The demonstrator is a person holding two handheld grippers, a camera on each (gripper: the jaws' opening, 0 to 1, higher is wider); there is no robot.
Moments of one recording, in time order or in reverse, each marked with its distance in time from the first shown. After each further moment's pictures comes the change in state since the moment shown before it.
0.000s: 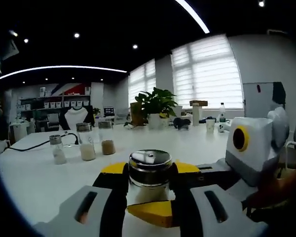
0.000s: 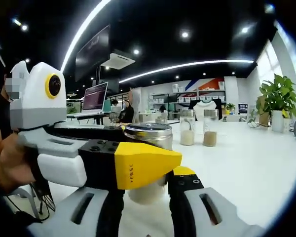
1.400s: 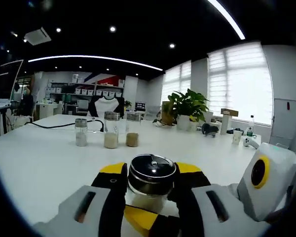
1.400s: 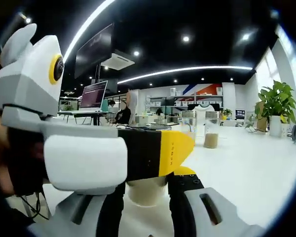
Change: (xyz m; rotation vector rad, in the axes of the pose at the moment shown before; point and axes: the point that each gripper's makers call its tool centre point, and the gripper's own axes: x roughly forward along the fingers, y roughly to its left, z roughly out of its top) left arm -0.004 0.023 -0.009 -0.125 -0.003 0.275; right arm 0.010 0.010 -0.011 -0.049 -0.014 -0.028
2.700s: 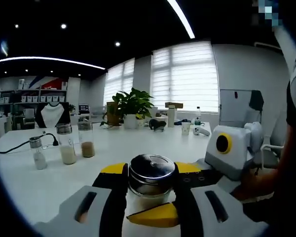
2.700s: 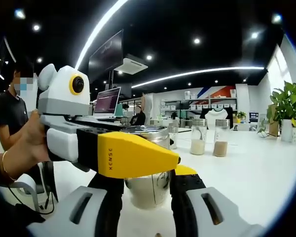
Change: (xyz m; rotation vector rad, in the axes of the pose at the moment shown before) left arm -0.012 -0.031 0.019 0.094 0.040 -0.586; right arm -0.010 0.003 0.022 0.001 -0.038 0.145
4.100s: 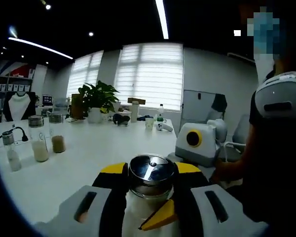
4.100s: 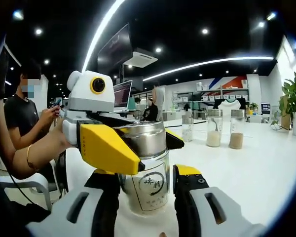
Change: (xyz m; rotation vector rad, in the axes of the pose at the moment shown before) left arm -0.020 -0.021 -0.011 -0.037 0.064 -0.343; right arm 0.008 0.024 -0.012 0.040 0.067 0.122
